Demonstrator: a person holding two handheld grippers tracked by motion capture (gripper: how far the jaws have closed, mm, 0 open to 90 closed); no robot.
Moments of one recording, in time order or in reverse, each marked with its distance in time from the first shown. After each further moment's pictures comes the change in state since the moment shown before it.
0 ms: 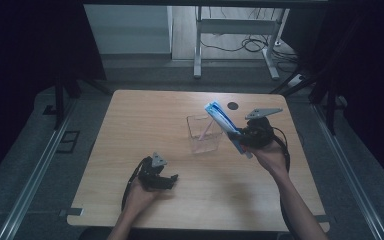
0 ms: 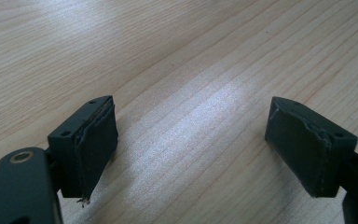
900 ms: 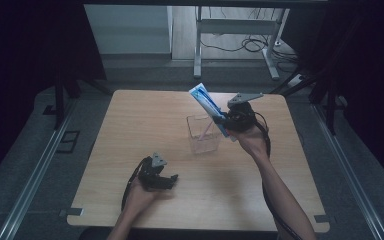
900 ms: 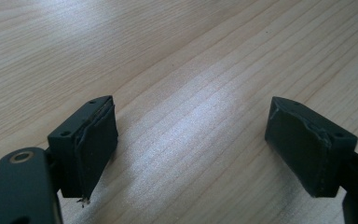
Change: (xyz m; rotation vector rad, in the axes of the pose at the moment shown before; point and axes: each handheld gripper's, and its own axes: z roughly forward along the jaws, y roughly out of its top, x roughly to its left) left arm 0.000 0.000 0.000 0.000 0.000 0.001; right arm 0.001 0.045 0.043 -0.062 -0.030 -0.050
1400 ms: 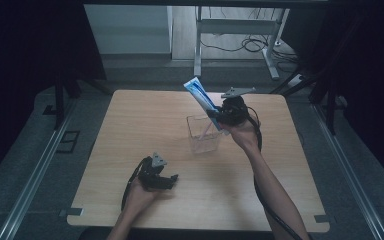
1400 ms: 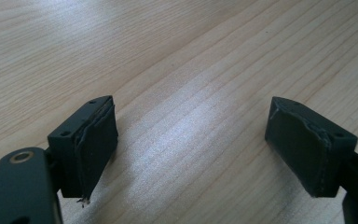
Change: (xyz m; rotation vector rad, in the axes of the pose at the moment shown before) left arm 0.000 0.000 0.000 -0.001 -0.001 -0.001; right arm -0.005 0.014 0.024 -0.036 -0.003 0.010
